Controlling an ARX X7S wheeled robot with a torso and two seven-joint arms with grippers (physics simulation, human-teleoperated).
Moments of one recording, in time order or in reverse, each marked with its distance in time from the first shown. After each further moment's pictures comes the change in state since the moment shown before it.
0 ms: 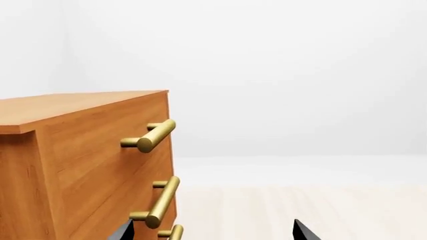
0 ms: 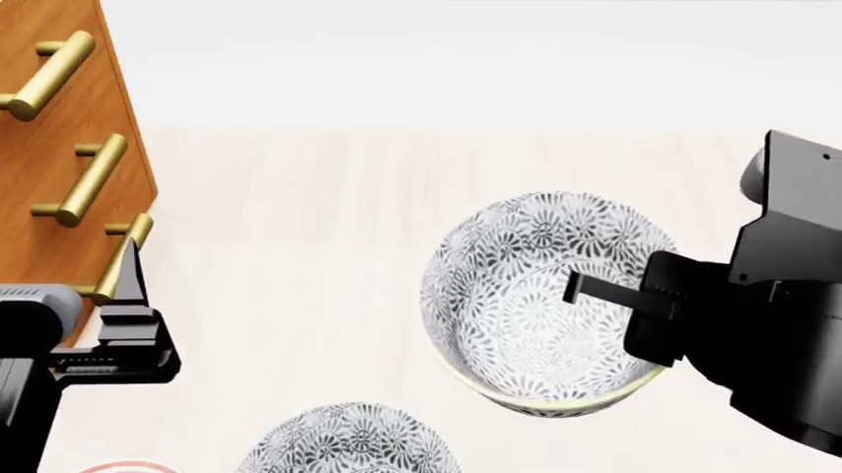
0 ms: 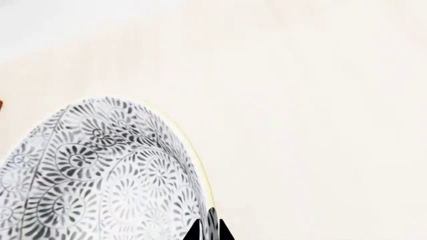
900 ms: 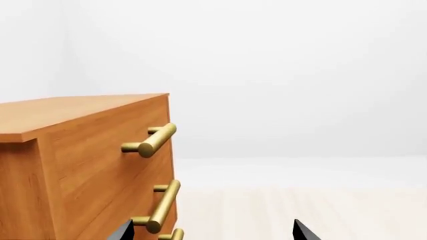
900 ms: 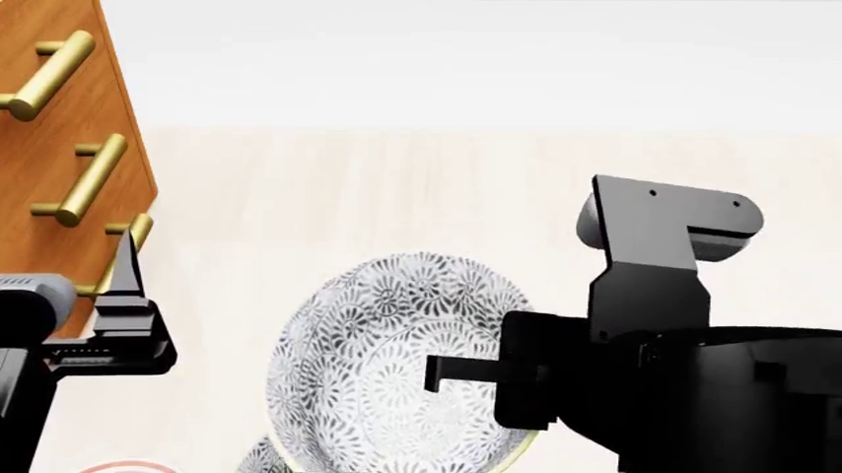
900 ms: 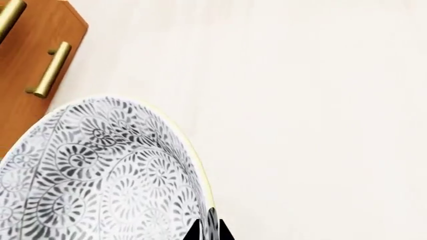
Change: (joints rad) left arm -0.024 -0.012 -0.003 0.004 -0.027 -0.017 -0.013; right arm -0.027 0.035 -0.334 -0.208 0.253 -0.186 -0.037
